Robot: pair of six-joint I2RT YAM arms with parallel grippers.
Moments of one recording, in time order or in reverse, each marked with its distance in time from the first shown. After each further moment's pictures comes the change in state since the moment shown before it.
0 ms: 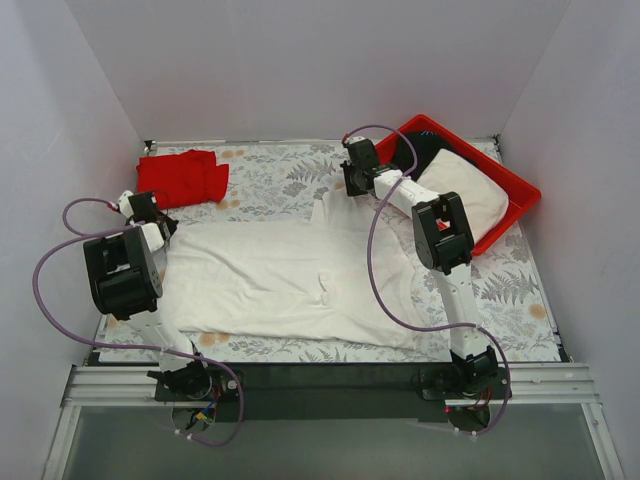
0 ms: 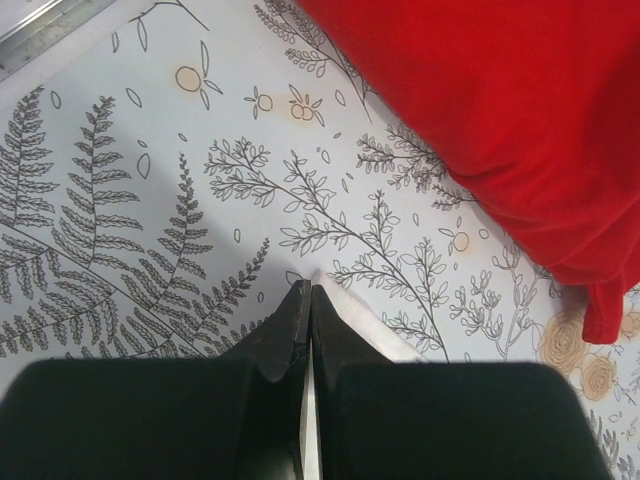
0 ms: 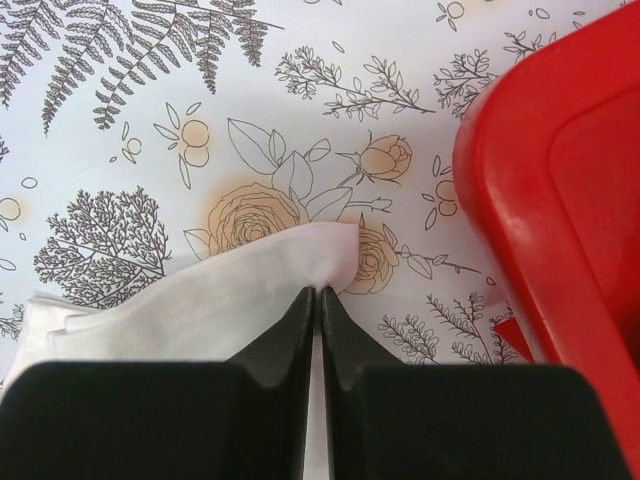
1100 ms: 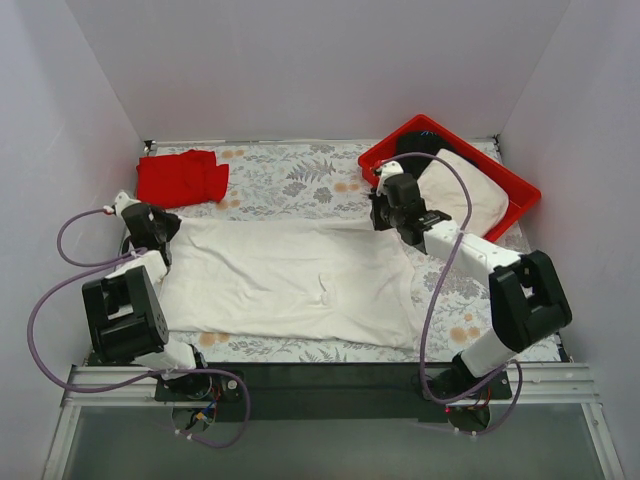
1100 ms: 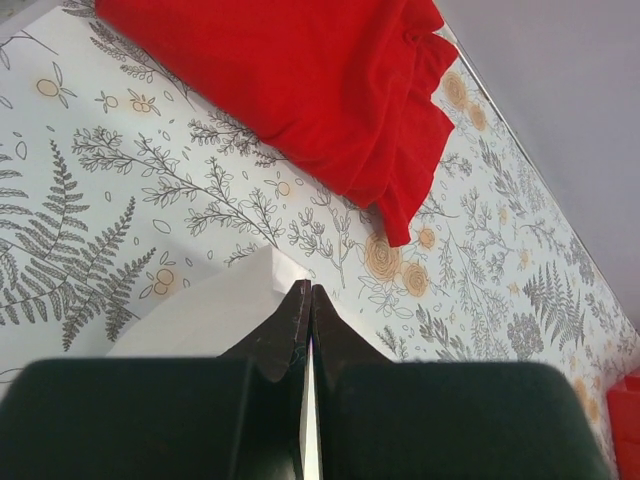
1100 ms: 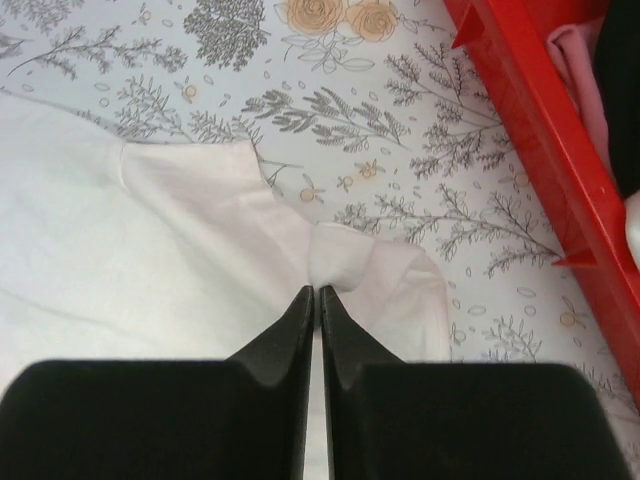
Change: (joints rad) left arm 0.000 -0.307 -0.269 0.280 0.211 -0.045; right arm 0.042 -0.774 -0.862 0.262 -0.026 0.003
